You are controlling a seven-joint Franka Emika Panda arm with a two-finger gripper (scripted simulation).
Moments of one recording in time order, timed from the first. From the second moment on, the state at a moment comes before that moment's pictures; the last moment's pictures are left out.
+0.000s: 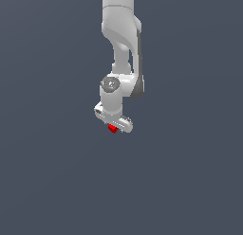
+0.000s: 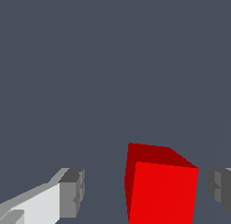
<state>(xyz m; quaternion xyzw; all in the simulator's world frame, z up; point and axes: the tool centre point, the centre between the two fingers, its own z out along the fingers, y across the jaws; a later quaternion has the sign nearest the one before) -0.053 -0.040 0.046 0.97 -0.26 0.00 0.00</state>
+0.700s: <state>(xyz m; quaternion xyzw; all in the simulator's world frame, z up) -0.066 -0.044 0.021 0.95 -0.31 0.00 0.00</state>
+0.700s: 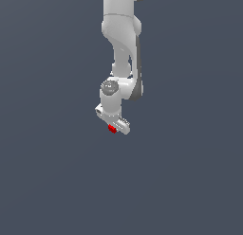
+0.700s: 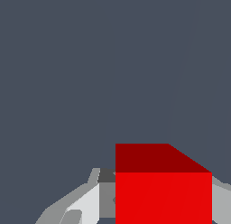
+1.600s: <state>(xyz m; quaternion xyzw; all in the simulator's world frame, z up) -0.047 -0.041 0.044 0.95 -0.31 0.00 0.00</state>
